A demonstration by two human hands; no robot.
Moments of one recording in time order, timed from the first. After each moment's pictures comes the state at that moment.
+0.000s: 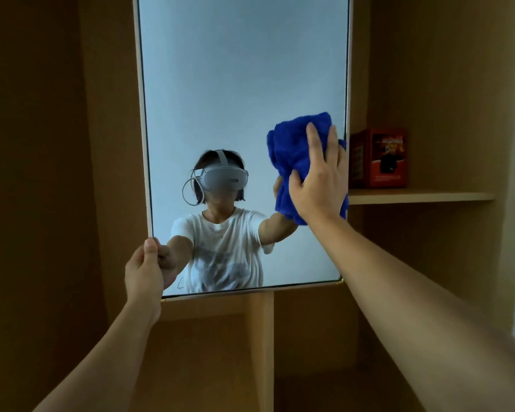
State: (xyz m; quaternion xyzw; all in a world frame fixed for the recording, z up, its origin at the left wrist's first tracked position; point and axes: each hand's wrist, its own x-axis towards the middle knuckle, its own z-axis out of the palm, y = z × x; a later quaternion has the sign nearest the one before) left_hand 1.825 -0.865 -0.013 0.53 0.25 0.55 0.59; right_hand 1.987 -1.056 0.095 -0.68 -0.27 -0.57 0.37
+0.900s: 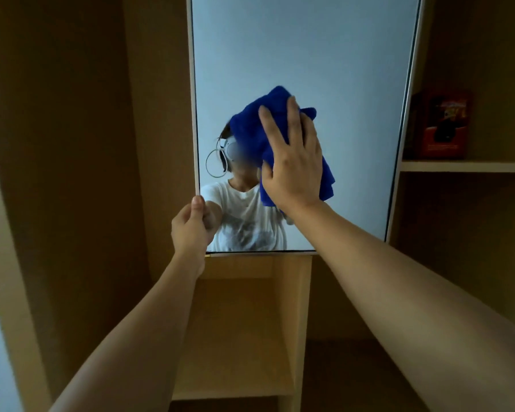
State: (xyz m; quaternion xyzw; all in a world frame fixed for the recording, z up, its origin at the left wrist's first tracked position) left_hand 1.814 -0.865 -0.012 0.54 0.24 0.54 0.60; right_hand 1.919 -0.978 0.064 -0.66 -0.40 -0.56 0.30
